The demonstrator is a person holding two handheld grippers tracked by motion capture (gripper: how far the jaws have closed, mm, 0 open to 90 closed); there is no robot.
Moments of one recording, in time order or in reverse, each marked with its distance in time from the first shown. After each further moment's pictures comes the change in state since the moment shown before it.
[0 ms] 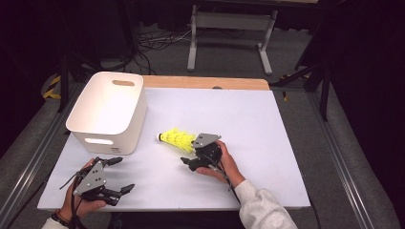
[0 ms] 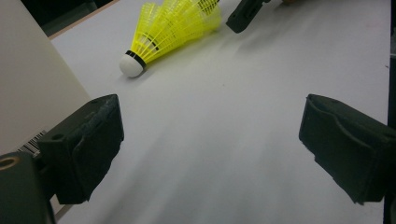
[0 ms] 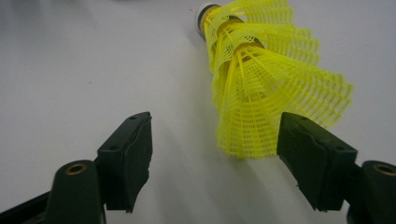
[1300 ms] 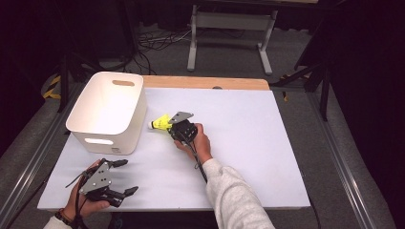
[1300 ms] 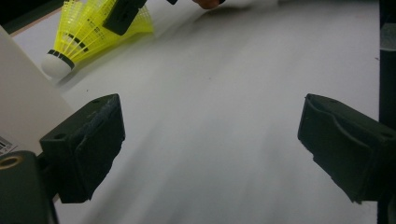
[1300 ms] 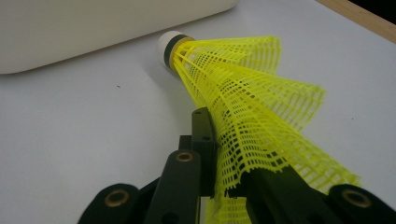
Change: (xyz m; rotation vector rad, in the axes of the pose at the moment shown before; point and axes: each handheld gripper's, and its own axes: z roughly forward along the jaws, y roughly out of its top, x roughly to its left) left arm -0.001 -0.001 0.010 0.033 -0.041 -0.005; right arm -0.021 0.062 0.074 0.002 -0.134 0.059
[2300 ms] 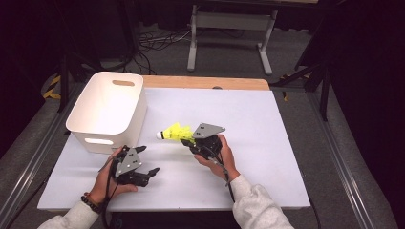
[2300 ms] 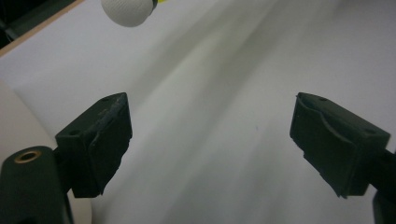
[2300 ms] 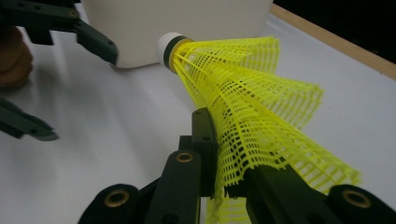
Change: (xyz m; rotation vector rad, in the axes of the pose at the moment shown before) left arm 0.007 0.046 0.069 0.094 0.137 0.008; right arm 0.006 -0.031 -0.101 -0.150 0.110 -0.054
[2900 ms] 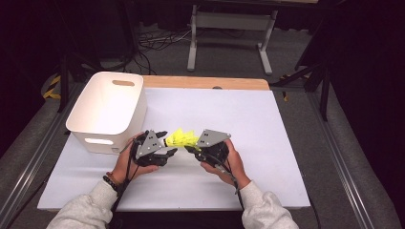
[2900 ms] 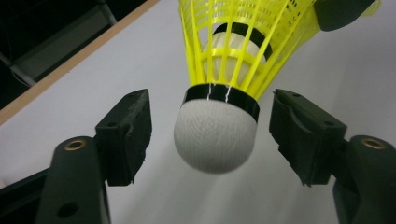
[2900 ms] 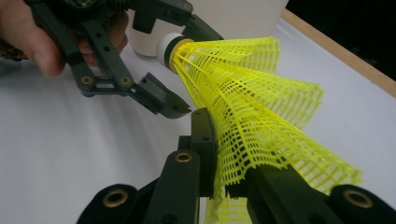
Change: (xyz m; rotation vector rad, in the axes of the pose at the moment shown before) left arm 0.011 0.045 0.041 -0.059 -0.029 0.045; right arm 0.017 0.006 -0.033 0.043 0.009 -0.096
